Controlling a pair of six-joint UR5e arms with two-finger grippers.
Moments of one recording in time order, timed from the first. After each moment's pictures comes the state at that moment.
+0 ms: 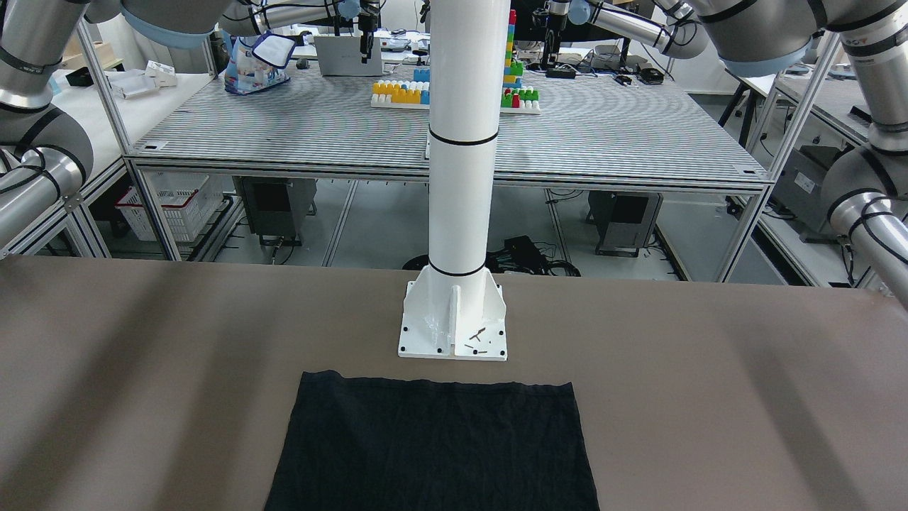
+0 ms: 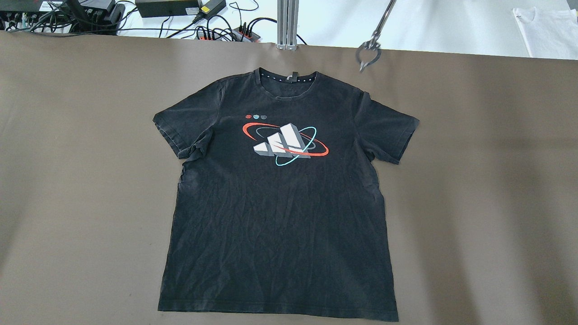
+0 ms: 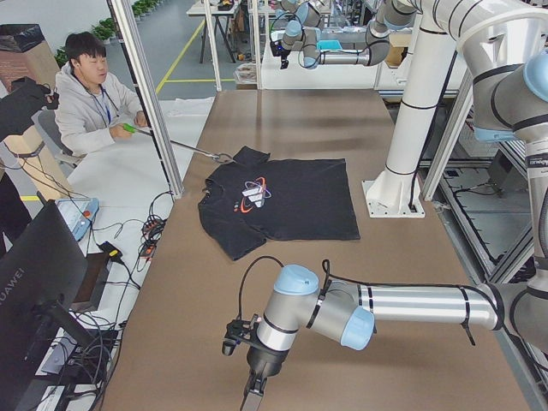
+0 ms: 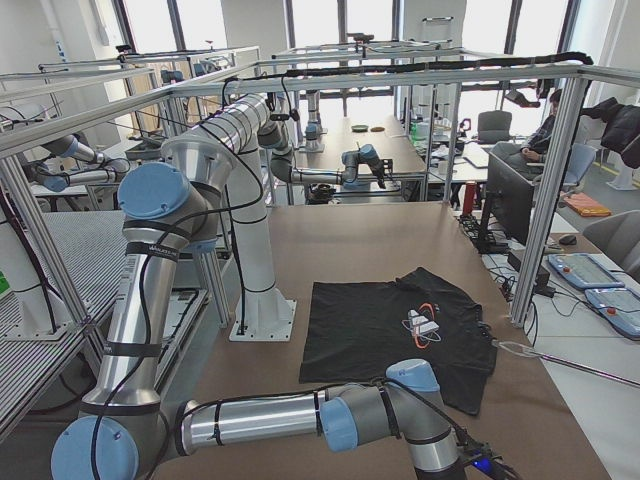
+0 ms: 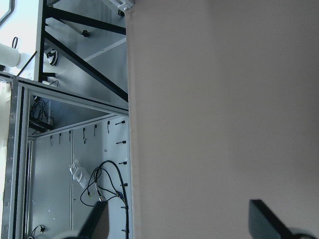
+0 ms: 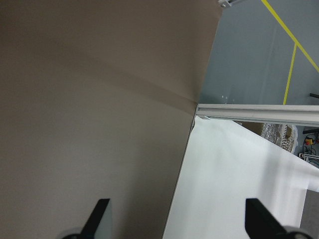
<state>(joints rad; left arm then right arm) -1.52 -1.52 -1.63 -1.96 -1.72 -0.11 1.56 -1.62 1.77 -1.41 1.72 -0.19</state>
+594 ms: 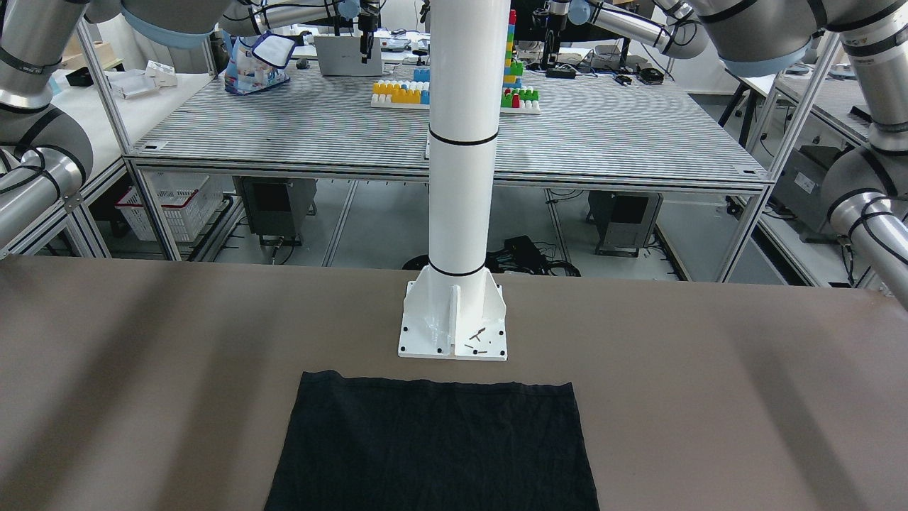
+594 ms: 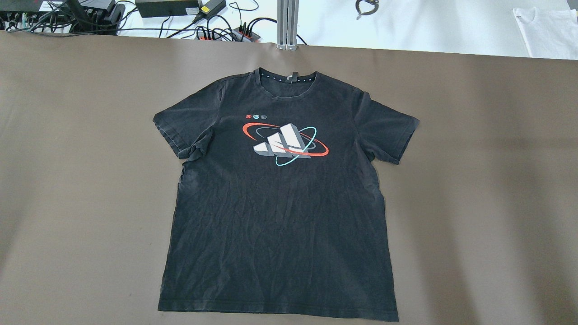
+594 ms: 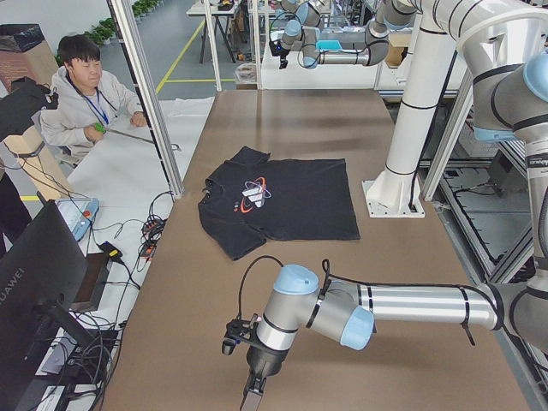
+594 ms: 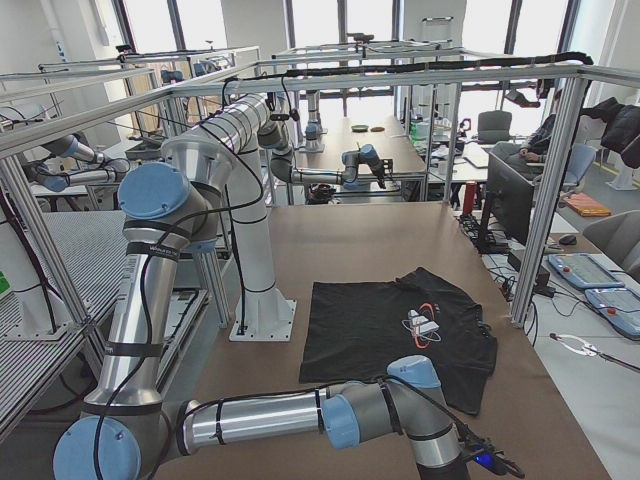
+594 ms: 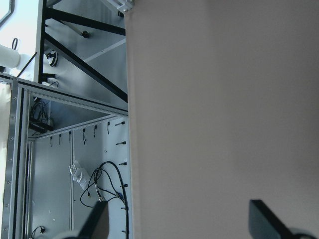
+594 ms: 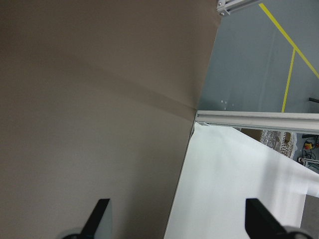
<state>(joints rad) -1.52 -1.52 -1.63 -1.96 -1.72 -0.11 1.56 -1.61 1.77 -1.41 1.73 -0.18</state>
